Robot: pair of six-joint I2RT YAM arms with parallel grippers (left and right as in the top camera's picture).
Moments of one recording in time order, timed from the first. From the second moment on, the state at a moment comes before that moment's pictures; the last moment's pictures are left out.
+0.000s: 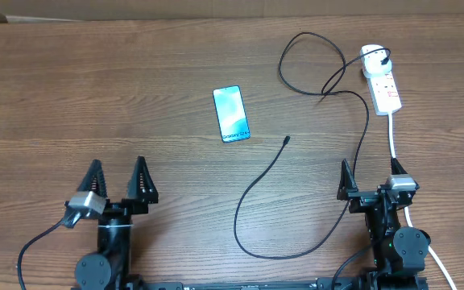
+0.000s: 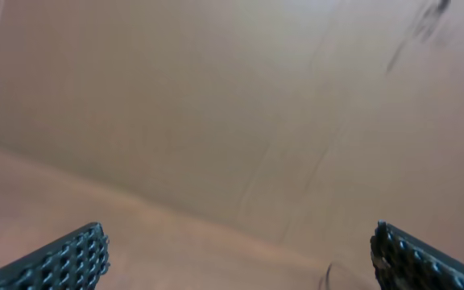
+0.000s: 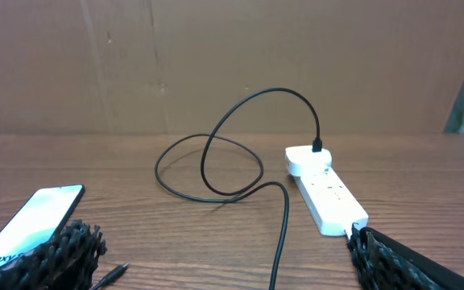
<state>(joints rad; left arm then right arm) 0.00 0.02 0.01 0.30 0.01 -0.44 -0.02 0.01 0.02 -0.04 -0.05 0.02</state>
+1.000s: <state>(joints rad) 0.00 0.52 0.89 -0.39 0.22 -0.31 -0.02 0.01 0.02 -0.04 -0.05 0.02</state>
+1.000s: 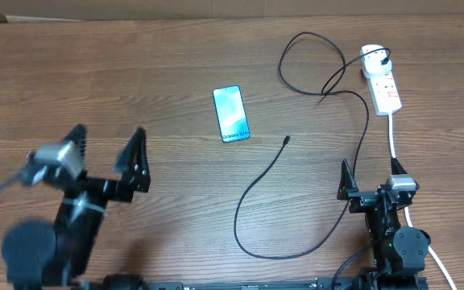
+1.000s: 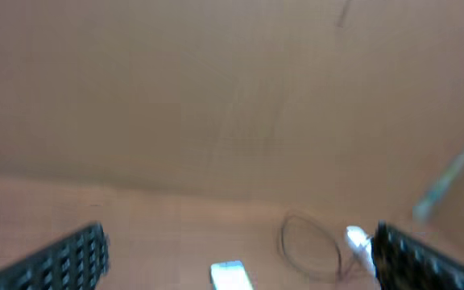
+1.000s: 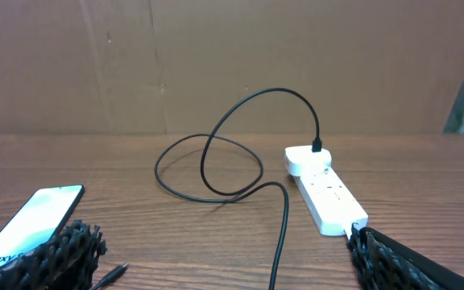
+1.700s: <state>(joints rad) -0.02 0.98 1.24 -0.70 0.64 -0.28 -0.02 0.01 0.02 -0.04 -0.05 0.02</state>
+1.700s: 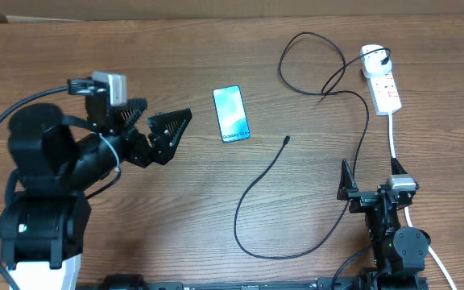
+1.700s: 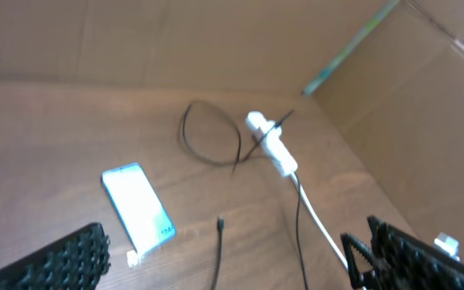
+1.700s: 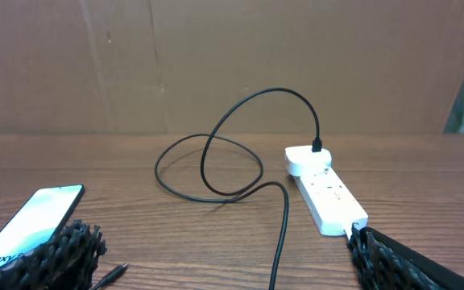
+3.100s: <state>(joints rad) -0.36 2.00 2.16 -1.41 0.01 -0.60 -0.02 0.01 0.02 -0.04 -0.05 0.02</state>
